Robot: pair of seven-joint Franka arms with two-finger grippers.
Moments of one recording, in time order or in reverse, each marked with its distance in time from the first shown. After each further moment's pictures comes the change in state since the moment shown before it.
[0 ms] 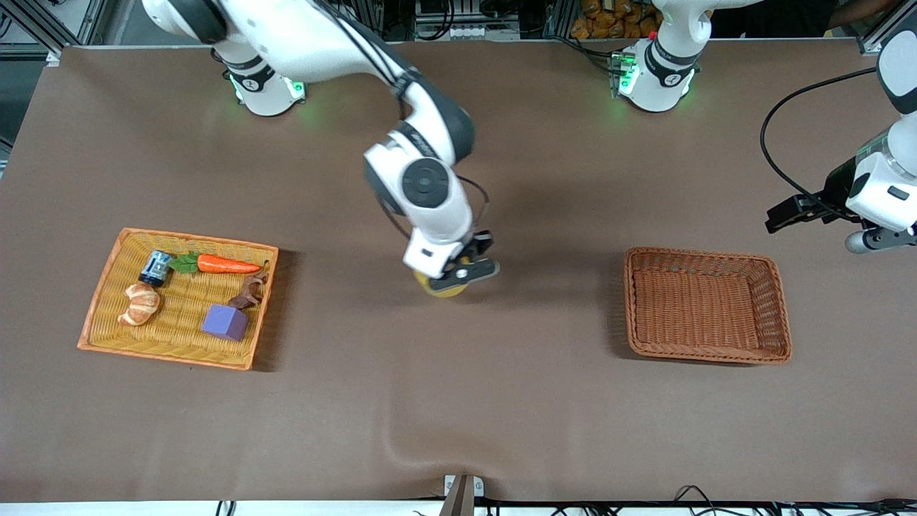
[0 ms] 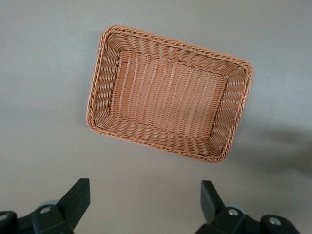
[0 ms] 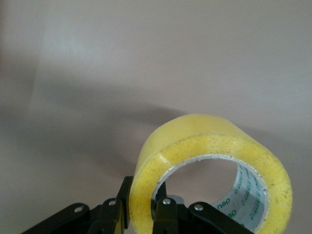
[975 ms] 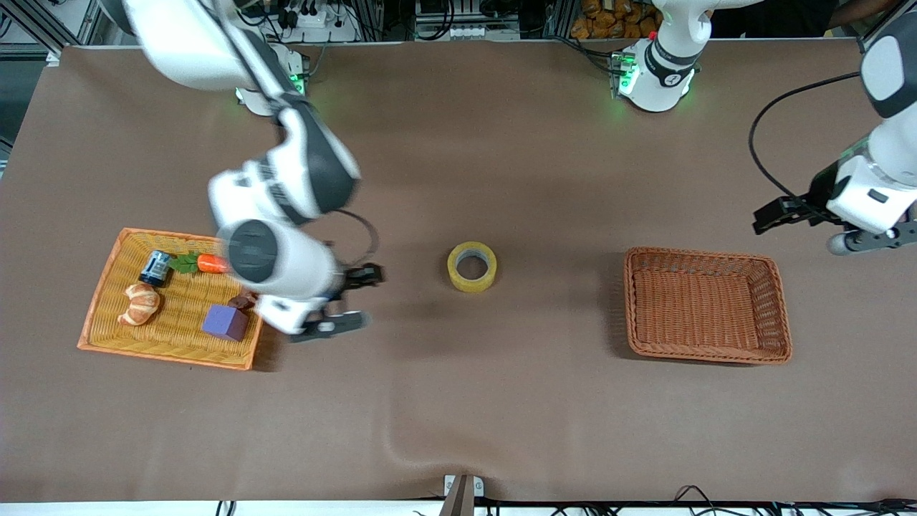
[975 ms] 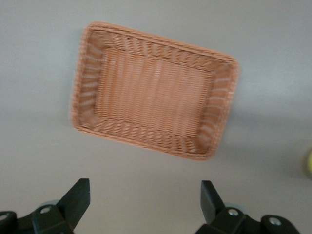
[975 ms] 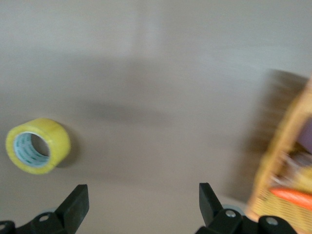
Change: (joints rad) left arm -0.009 0.004 -0.071 -0.017 -0.034 0.026 -0.067; right arm -0.396 -0.267 -0.057 0.005 0.006 -0.475 -0.278
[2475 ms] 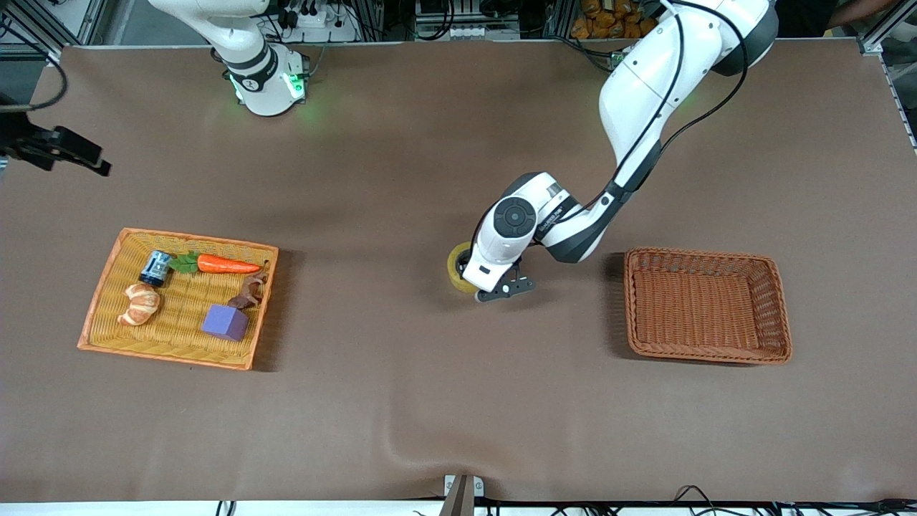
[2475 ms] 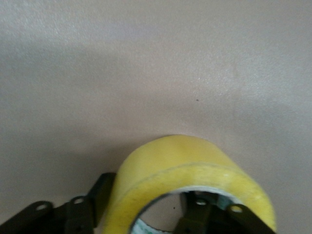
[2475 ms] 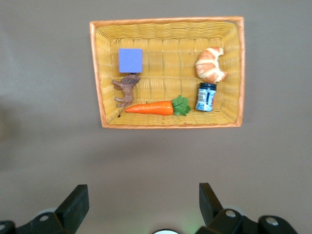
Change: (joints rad) left arm -0.458 0.836 -0.262 0.259 0.270 0.573 -0.878; right arm -0.450 -0.692 -0.033 -0.492 -0.098 -0.130 -0.162
